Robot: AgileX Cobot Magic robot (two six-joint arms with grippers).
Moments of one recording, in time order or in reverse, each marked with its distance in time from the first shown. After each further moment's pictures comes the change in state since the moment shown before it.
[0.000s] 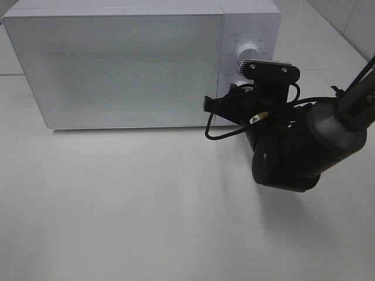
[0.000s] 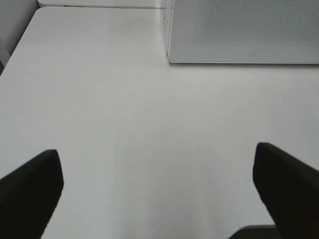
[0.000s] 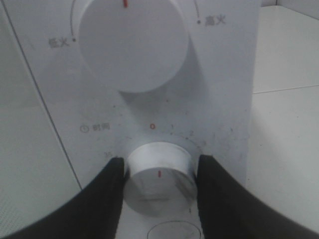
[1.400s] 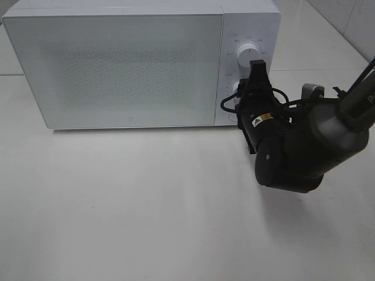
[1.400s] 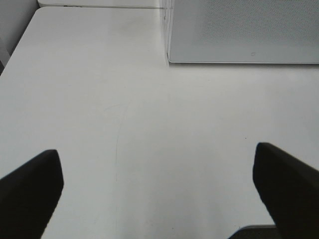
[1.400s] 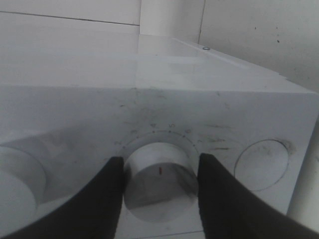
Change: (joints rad) left arm 0.000 0.000 0.000 0.000 0.000 0.000; right arm -0.008 0.002 0.008 -0.014 -0.002 1.366
